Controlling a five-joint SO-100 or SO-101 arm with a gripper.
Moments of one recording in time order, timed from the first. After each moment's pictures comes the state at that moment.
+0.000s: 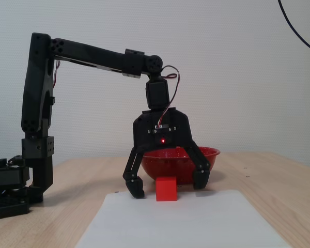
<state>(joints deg) 8.3 86.0 92.5 68.6 -11.1</state>
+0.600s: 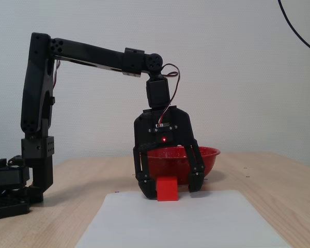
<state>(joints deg) 7.3 86.0 91.8 68.6 -11.1</state>
